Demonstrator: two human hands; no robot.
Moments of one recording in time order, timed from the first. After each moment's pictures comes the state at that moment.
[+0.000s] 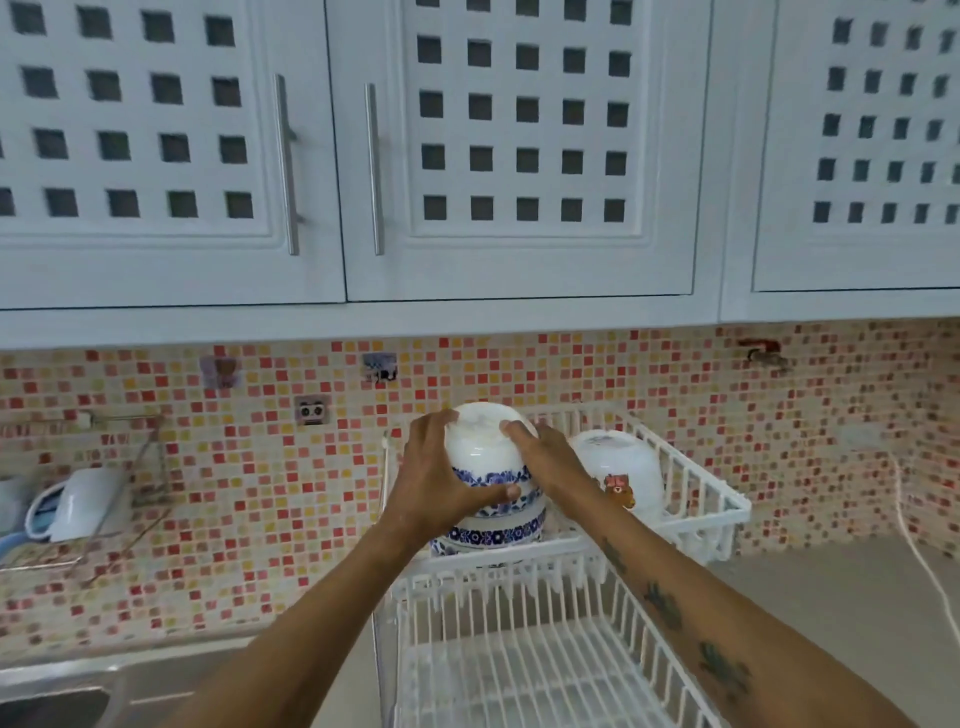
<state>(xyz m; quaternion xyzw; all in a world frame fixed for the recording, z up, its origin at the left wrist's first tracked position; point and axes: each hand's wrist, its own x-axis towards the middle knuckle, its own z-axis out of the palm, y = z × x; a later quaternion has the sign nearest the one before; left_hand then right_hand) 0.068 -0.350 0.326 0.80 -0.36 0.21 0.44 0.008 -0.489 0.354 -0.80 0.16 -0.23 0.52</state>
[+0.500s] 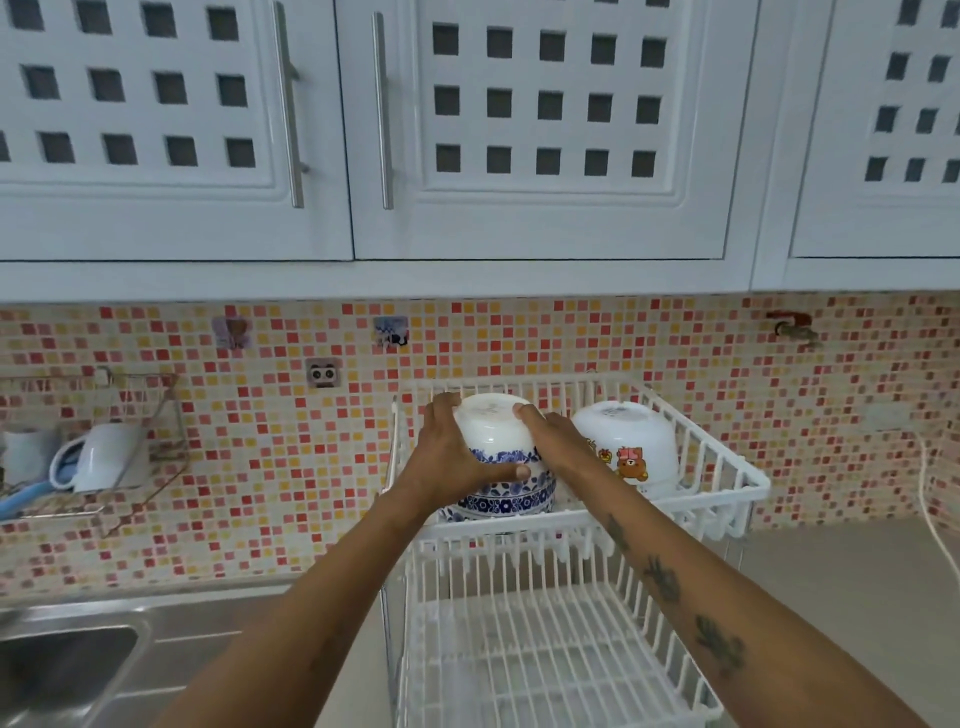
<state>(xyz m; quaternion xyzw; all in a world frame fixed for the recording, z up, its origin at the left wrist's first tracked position) 0.088 -0.360 0.310 0.83 -0.32 0.11 0.44 0.037 -0.510 0.326 -0.81 0.18 -0.17 0.54</state>
